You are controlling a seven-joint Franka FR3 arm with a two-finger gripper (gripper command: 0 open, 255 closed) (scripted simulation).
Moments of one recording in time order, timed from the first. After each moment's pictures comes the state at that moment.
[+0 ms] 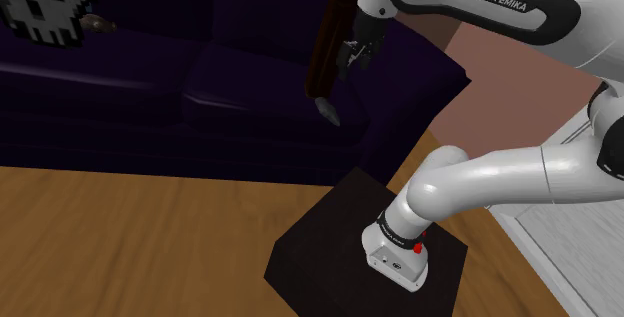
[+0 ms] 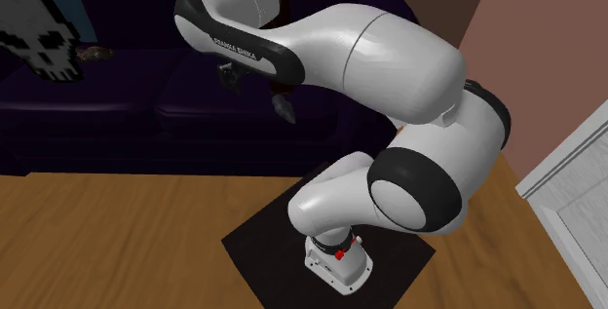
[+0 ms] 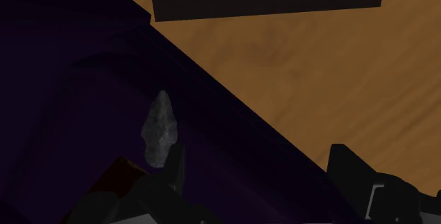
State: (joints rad) arm -0.02 -0.75 0.07 -2.31 -0.12 1.60 0.12
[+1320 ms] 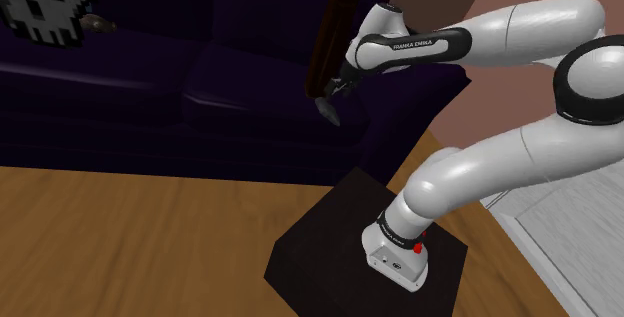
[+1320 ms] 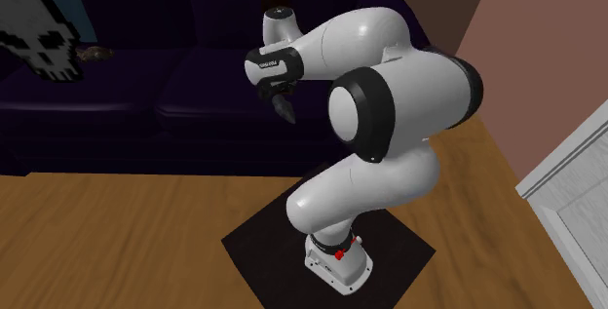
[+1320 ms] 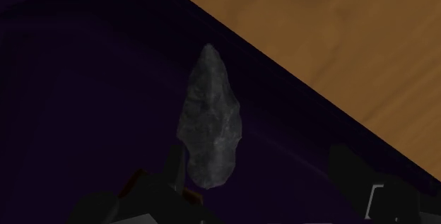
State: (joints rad) arm -0.11 -0.49 -0.24 -2.60 -0.18 2.34 -0.05
